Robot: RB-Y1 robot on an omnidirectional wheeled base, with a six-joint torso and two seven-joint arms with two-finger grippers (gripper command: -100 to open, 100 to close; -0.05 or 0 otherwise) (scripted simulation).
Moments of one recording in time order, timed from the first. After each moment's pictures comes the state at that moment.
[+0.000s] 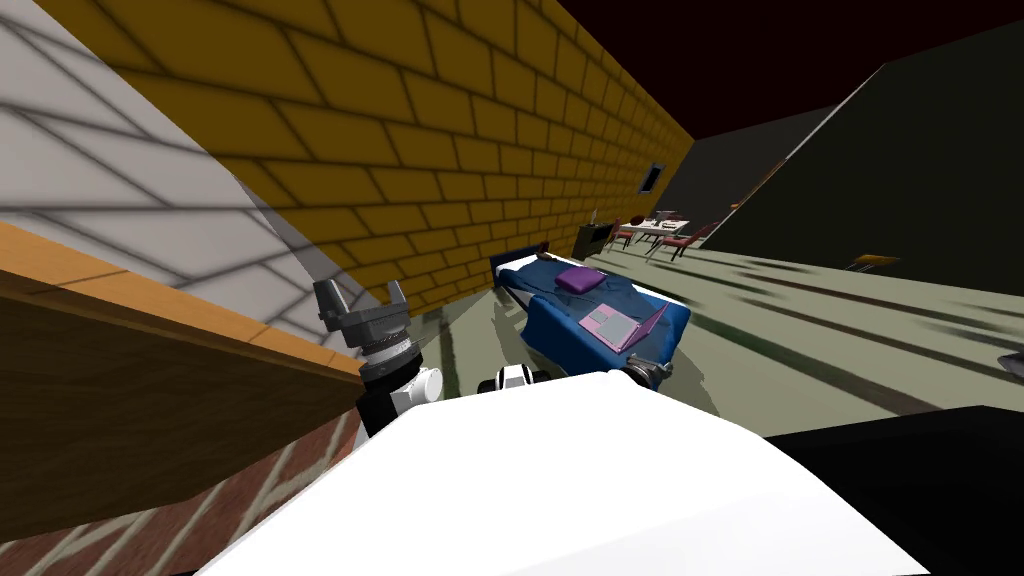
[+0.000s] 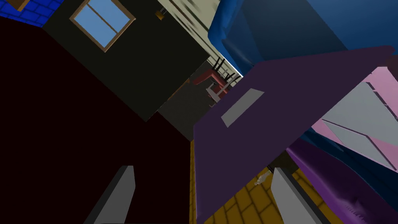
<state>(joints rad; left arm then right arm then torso) 0.45 -0.04 0.01 -2.32 0.08 -0.62 0.11 0.18 -0.32 -0.19 -0.86 1.64 0.88 -0.13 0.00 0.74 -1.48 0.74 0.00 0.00</state>
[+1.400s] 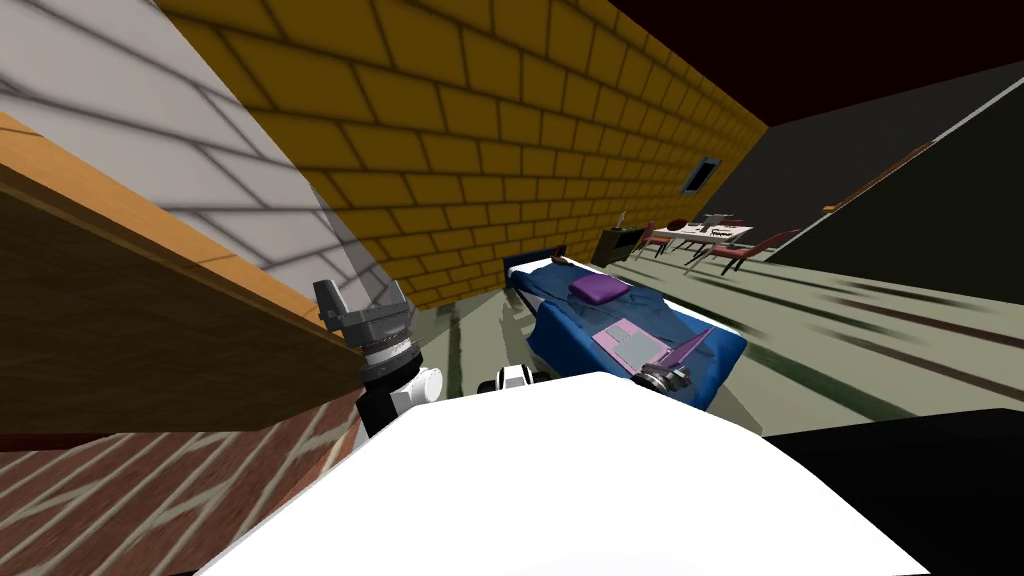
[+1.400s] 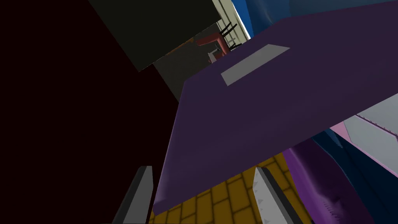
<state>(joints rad) 0.45 -0.04 0.01 -2.32 0.08 -0.62 0.11 0.13 -0.37 -0.19 -0.63 1.79 1.01 -0.13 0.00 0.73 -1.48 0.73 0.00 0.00</state>
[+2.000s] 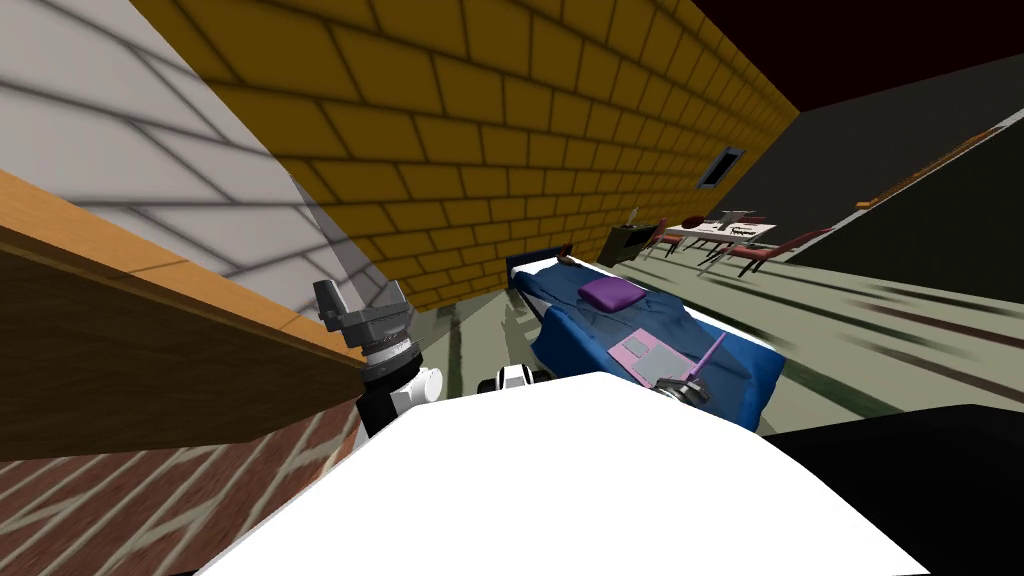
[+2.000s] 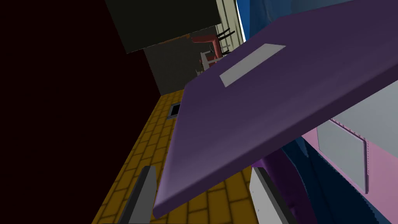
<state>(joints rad) 0.45 -0.04 0.01 -2.32 0.08 -0.62 0.11 0.20 -0.38 -0.19 -0.58 1.83 1.03 -0.03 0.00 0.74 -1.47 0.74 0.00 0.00</state>
